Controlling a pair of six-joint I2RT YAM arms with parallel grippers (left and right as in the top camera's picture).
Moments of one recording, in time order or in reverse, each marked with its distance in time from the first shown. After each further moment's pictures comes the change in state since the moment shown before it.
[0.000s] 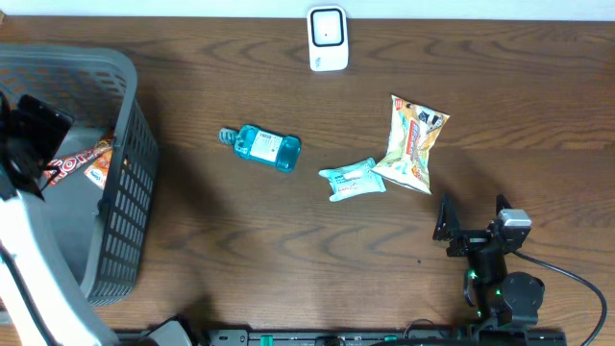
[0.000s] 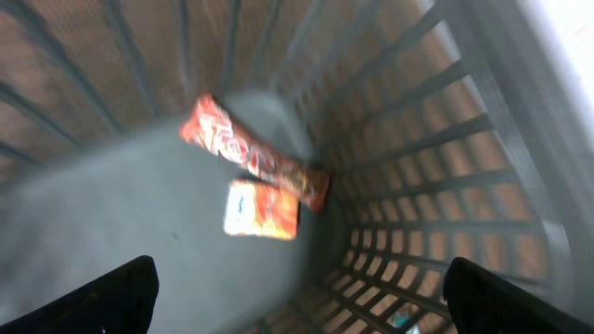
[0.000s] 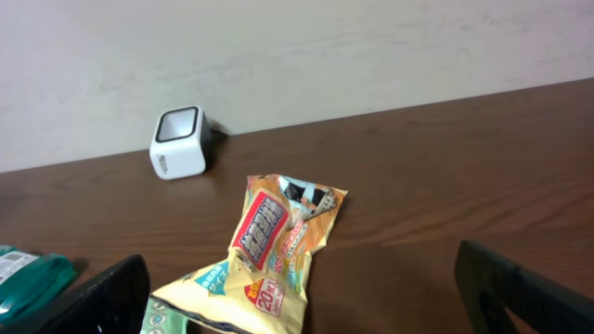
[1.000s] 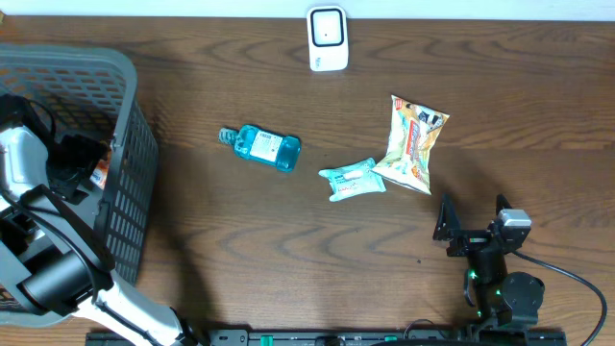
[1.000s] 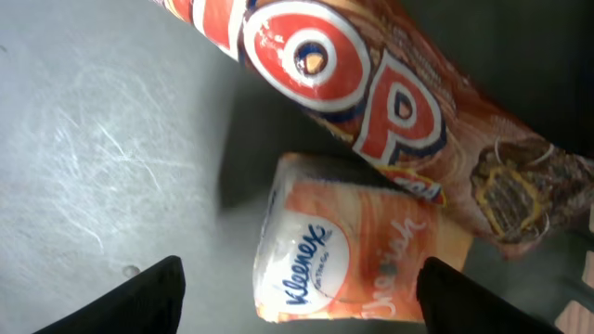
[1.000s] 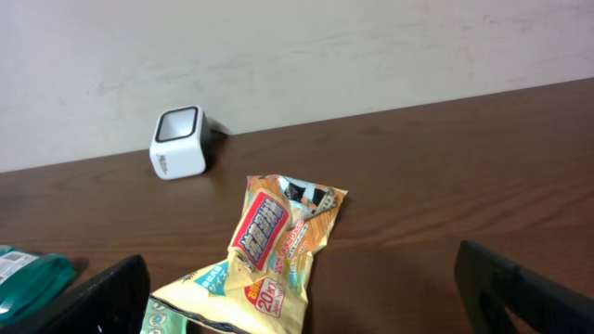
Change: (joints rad) left arm 0.032 0.560 0.000 0.024 0.051 -0.013; right arm 0.000 0.000 0.000 0.000 0.000 0.000
